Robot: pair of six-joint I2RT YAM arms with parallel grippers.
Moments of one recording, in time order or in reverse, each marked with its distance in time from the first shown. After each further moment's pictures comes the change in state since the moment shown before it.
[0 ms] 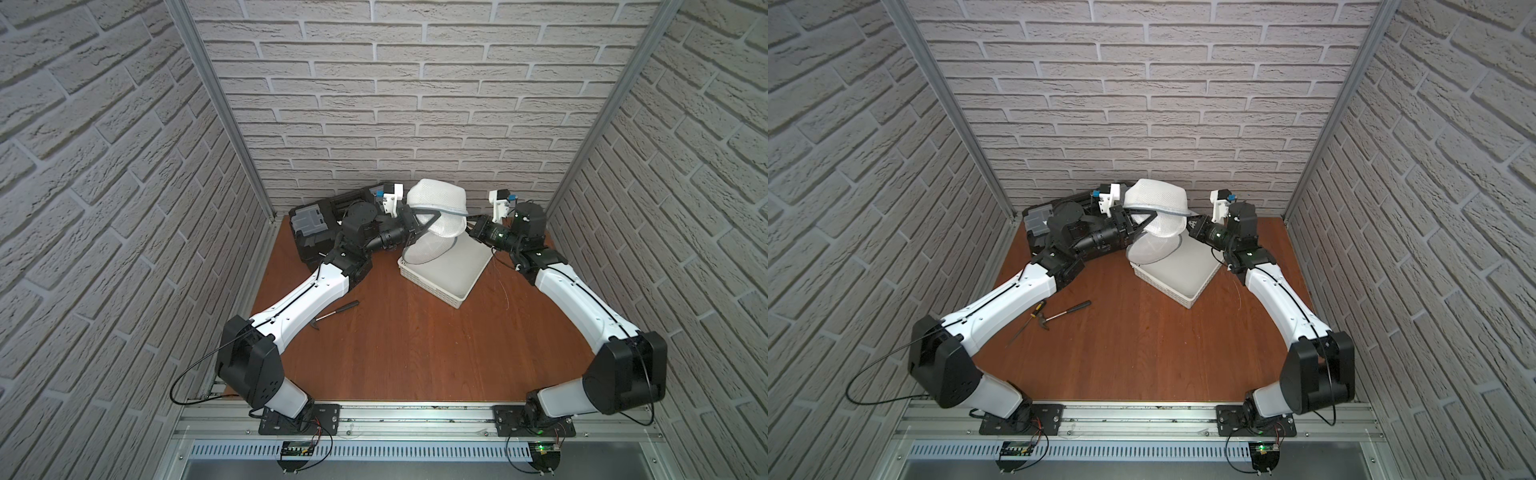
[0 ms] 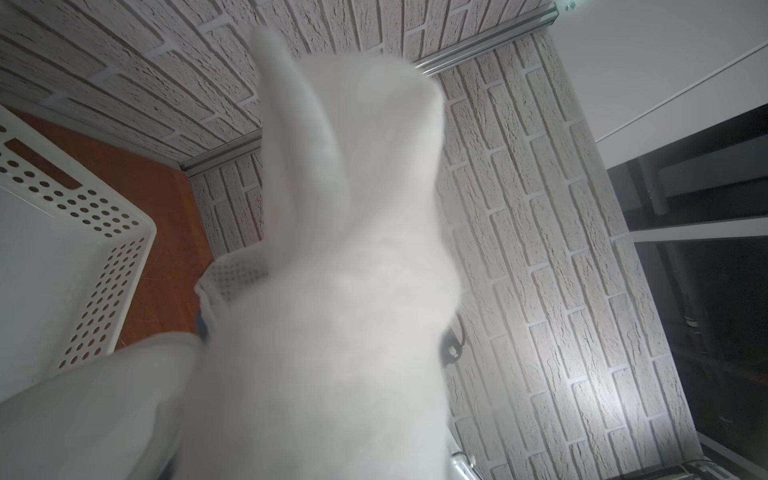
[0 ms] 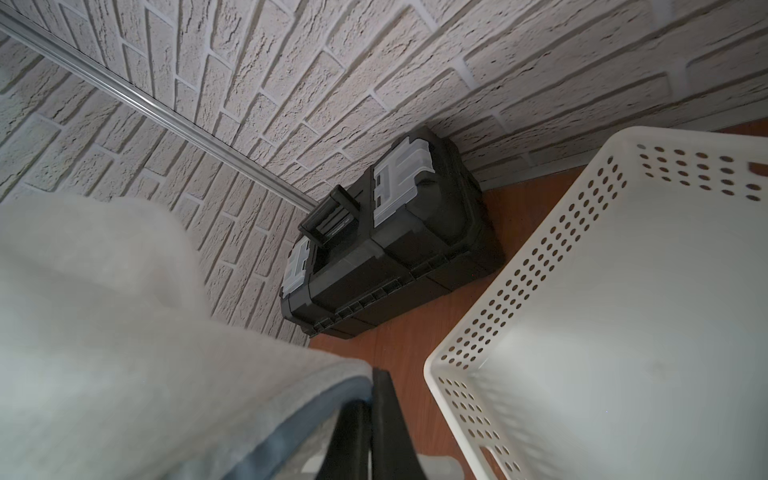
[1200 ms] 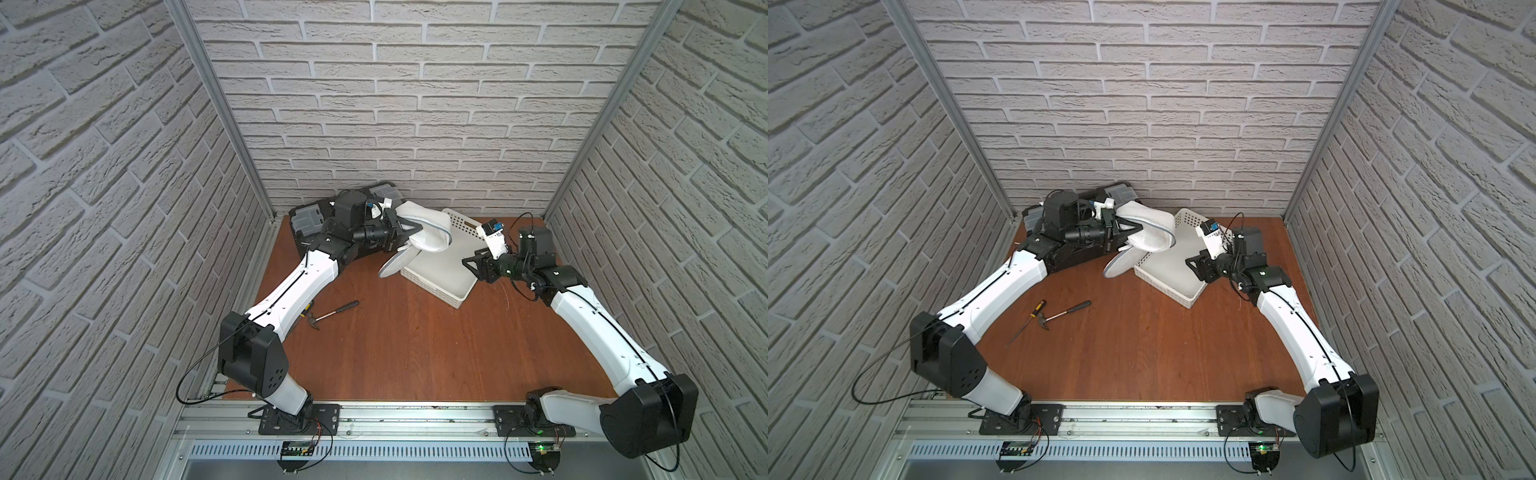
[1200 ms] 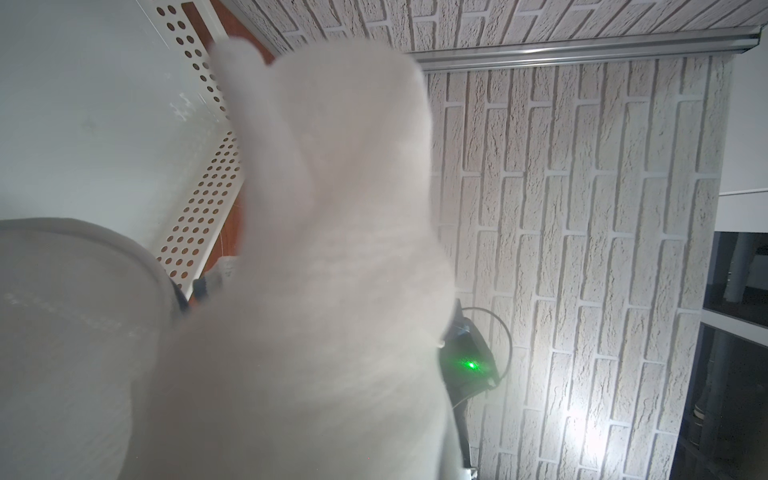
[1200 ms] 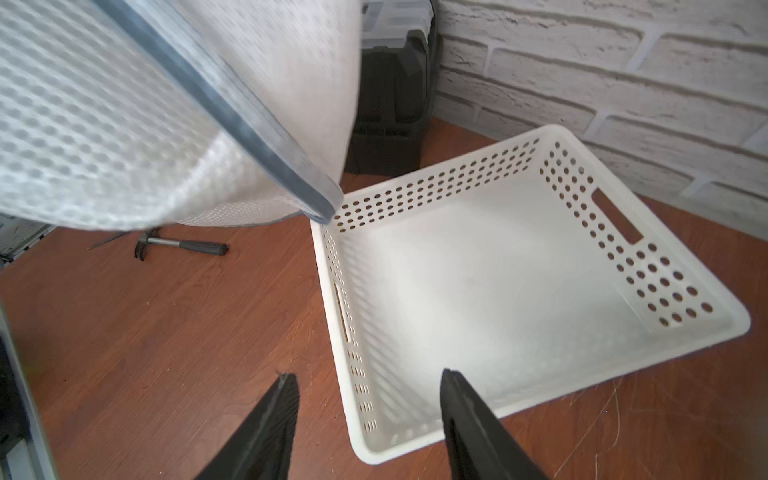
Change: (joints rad) left arm 0.153 0.025 0.098 -0.443 0.232 -0.025; right arm 0.040 -0.270 -0.113 -0.472 0.115 -0.920
